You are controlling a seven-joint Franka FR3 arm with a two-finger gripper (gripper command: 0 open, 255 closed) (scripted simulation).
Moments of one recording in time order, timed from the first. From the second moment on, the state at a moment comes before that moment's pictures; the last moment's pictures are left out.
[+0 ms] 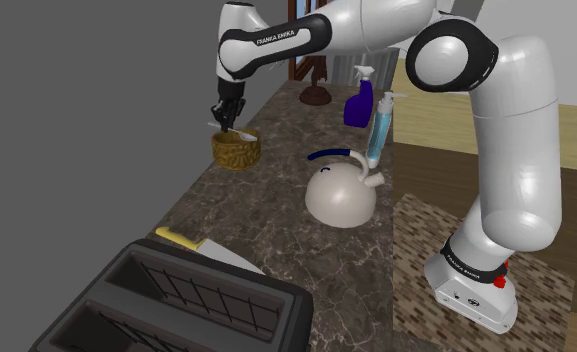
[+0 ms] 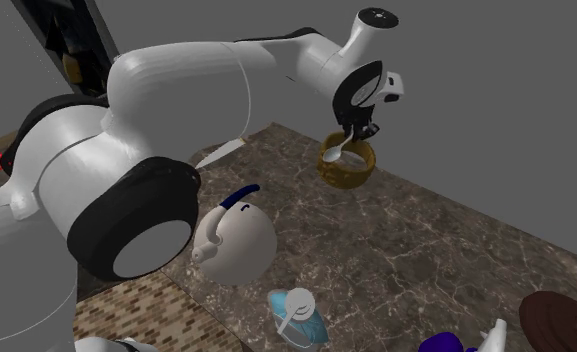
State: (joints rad) arm 0.11 0.52 0.19 -1.37 0.04 2.11 -0.02
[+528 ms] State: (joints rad) arm 0.11 0.52 0.19 -1.39 0.04 2.13 -0.02
